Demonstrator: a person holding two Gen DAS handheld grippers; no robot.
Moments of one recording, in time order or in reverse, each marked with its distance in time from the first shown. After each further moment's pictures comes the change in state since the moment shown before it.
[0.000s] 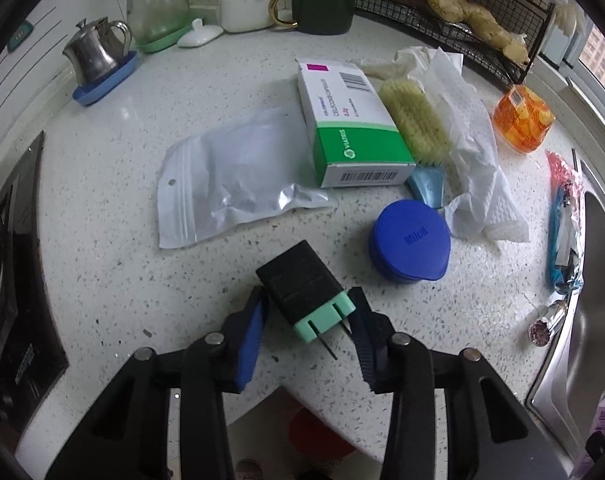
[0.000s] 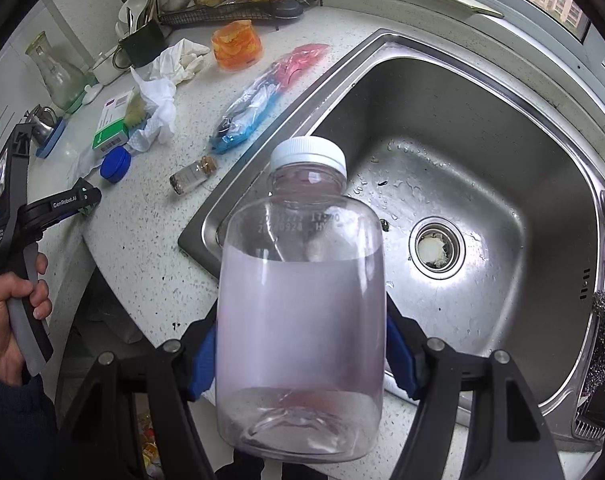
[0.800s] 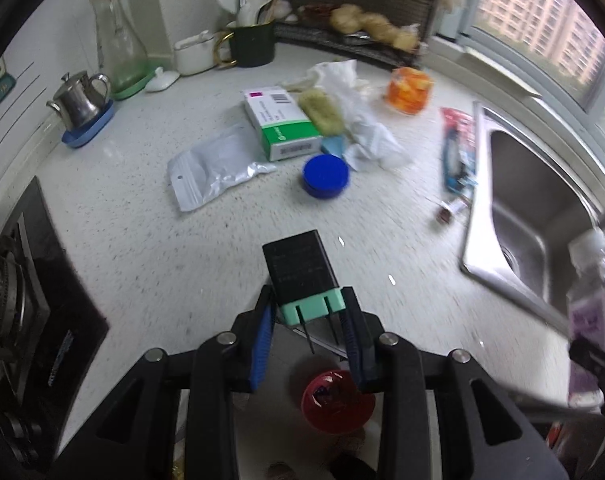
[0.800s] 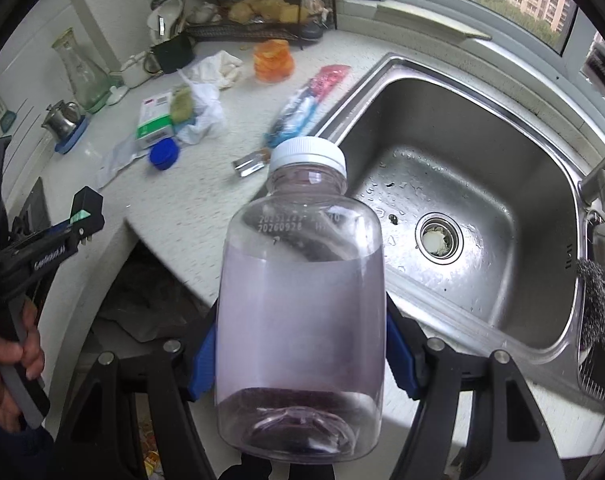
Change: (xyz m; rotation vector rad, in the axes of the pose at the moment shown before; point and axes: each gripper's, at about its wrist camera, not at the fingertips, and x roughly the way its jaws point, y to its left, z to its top) left arm -0.114 0.013 -0.083 0.243 -0.071 -0.159; right arm -0.050 0.055 -0.048 -0.003 -0.081 -0.025
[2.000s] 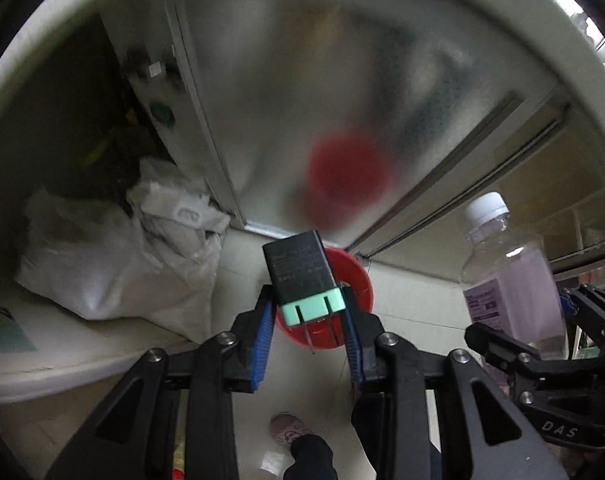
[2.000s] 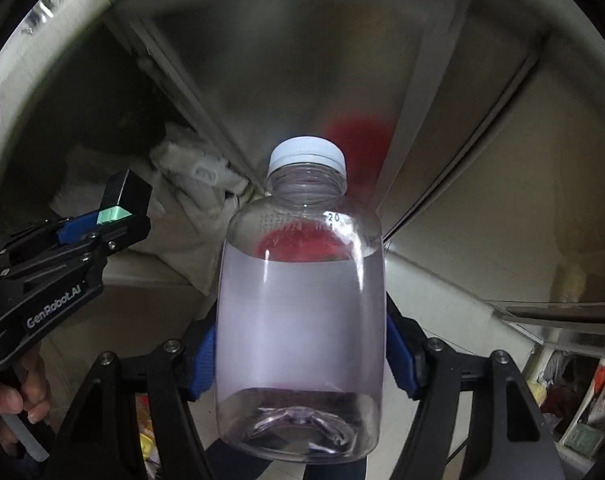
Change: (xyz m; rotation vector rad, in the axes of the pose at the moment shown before) left arm 0.155 -0.023 -0.251 0.188 0.218 -0.159; right arm 0.194 0.029 -0.229 0.058 0.199 0.025
